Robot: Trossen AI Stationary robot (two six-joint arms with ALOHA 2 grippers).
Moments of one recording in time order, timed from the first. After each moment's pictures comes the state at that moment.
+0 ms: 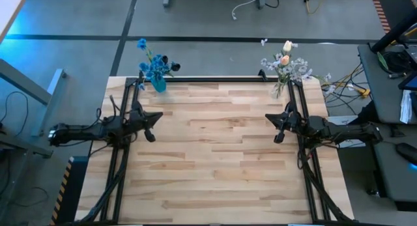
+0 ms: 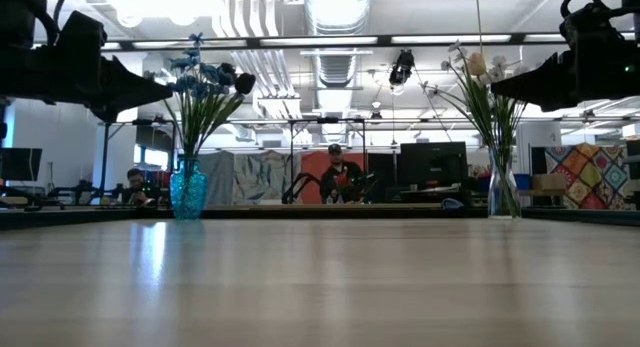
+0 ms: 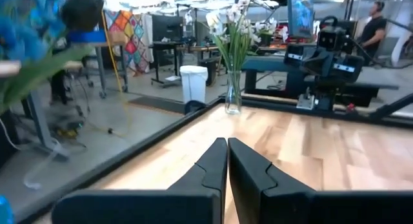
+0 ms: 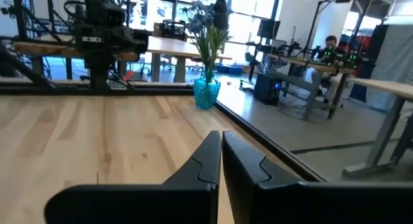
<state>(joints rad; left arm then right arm) -0.01 0.05 0.01 0.07 -0.47 0.02 0.01 0.05 0.01 0.06 0.39 -0.16</state>
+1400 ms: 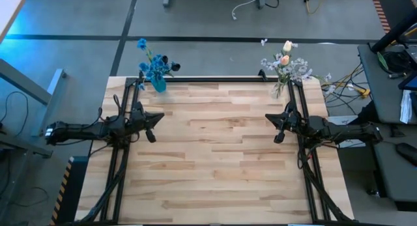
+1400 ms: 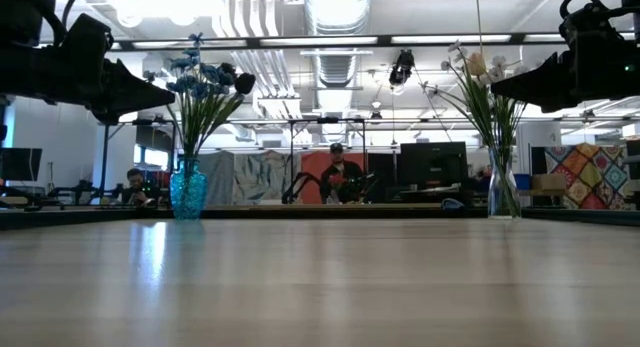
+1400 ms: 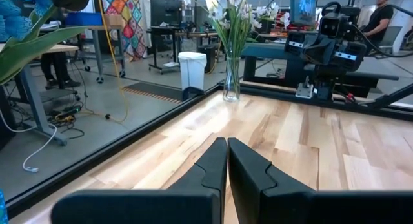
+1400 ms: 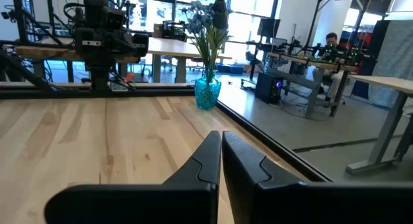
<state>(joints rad) -0.01 0.13 0.03 0.07 -0.47 -0.04 0.01 0.05 0.01 0.06 0.39 -0.13</state>
